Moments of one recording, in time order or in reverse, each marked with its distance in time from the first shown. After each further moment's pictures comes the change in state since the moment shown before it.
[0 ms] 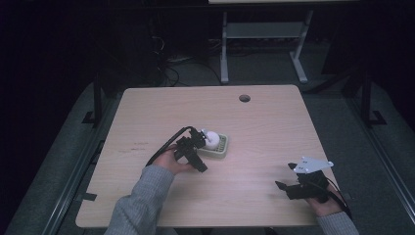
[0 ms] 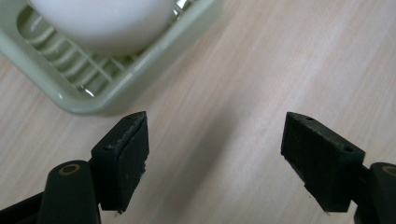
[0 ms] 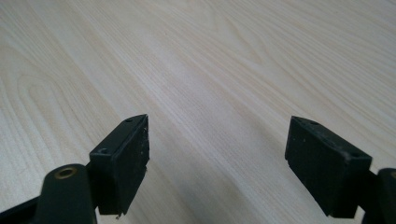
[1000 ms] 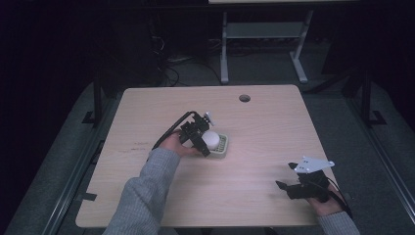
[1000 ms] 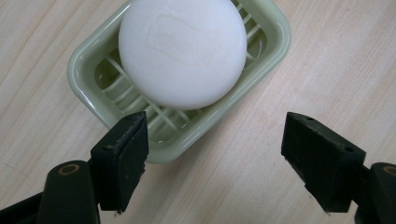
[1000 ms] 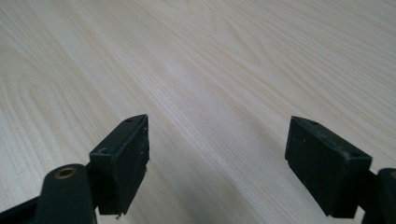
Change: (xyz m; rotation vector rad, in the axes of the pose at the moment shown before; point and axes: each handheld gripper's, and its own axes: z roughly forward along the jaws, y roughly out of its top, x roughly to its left) left arm 0.035 0.042 -0.003 0.027 0.014 -0.036; right arm -0.002 0.000 -0.001 -0.009 0.001 -0.002
